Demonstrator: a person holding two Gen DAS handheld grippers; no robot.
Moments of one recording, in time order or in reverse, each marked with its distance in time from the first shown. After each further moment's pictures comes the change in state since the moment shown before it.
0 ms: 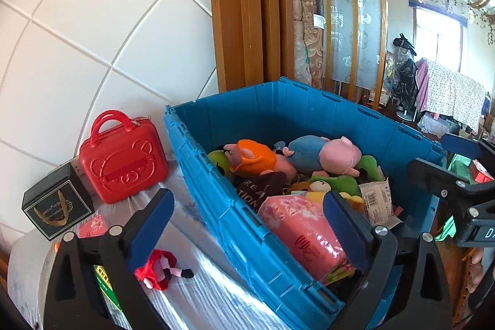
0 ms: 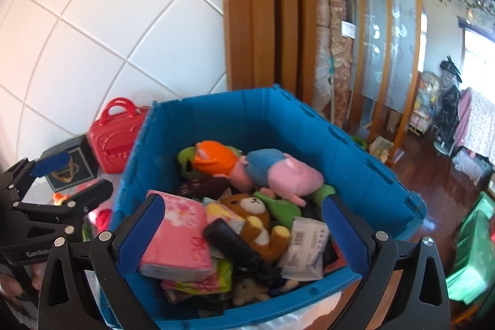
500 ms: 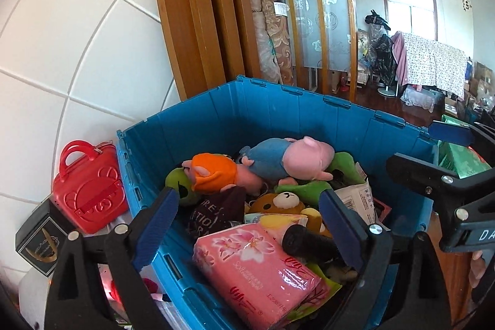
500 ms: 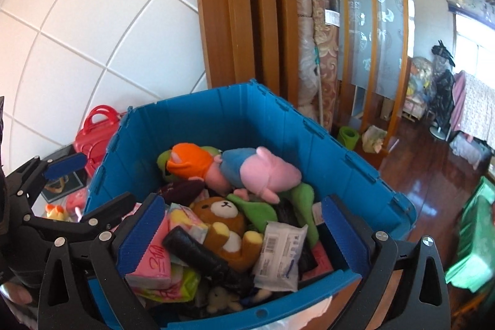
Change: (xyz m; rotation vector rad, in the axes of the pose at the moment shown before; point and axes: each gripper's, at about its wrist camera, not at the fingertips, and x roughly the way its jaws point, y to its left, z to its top) left arm 0.046 -0.085 0.030 0.158 0.011 -0.062; right arm 0.025 -0.063 0.002 0.076 0.024 -0.030
